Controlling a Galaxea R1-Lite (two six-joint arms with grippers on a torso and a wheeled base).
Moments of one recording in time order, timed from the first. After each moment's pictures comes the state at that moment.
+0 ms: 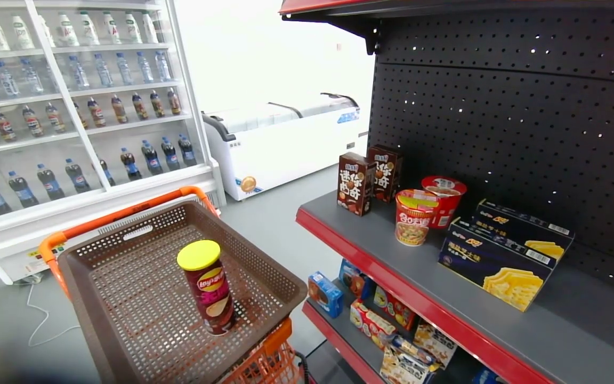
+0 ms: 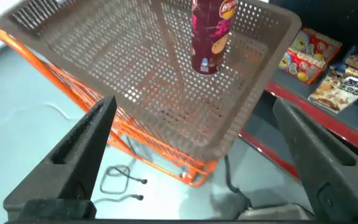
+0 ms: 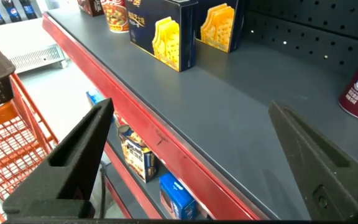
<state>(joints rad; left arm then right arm) 0.01 0.61 -0.29 0.07 -0.11 0.05 0.00 0.01 0.00 0.00 0.01 0.00</state>
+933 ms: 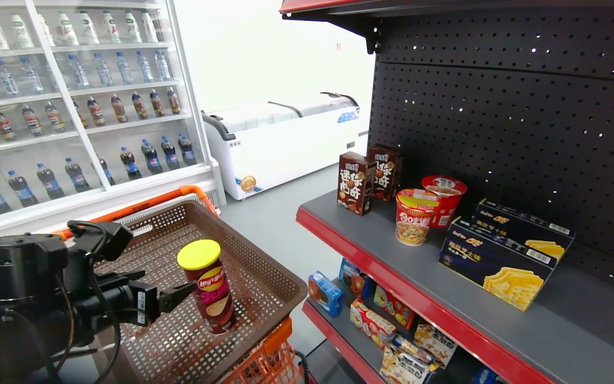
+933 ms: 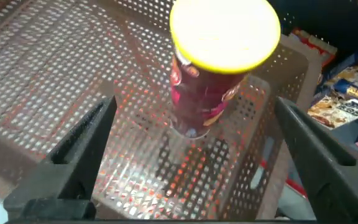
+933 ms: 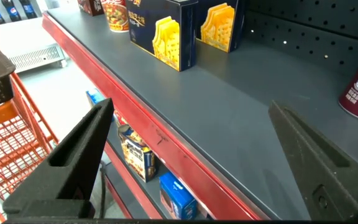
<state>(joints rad) -0.06 1.59 -0.37 -0.73 -0.16 0.01 0.00 0.01 0.00 0.00 0.01 0.00</state>
